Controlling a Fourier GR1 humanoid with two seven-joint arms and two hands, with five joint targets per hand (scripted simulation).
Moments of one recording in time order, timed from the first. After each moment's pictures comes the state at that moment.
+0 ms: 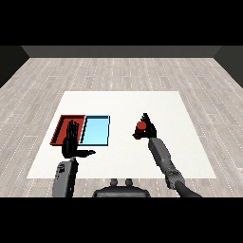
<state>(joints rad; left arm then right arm) 0.00 0.04 0.06 -1.64 0.13 -0.09 -0.44 -0.63 -0.03 -0.15 -0.57 -0.23 0.19 -0.49</state>
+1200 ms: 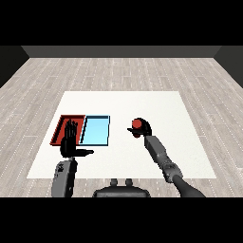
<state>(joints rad) 0.00 0.05 0.07 -1.65 0.15 -0.10 -0.43 -0.75 -0.02 -0.10 -0.38 -0.18 -0.03 -0.51</state>
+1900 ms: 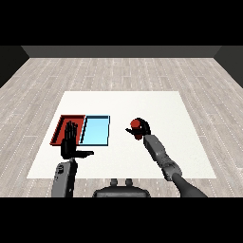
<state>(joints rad) 0.02 0.04 0.07 -1.65 0.15 -0.10 -0.45 -0.79 -0.02 -0.09 -0.32 -0.13 -0.11 -0.49</state>
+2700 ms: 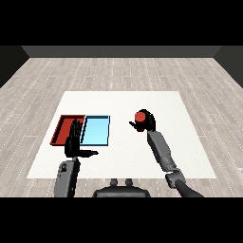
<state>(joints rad) 0.00 0.03 0.02 -1.66 0.10 -0.09 -0.41 -0.65 -0.04 -0.04 -0.82 -0.14 -0.13 -0.39</state>
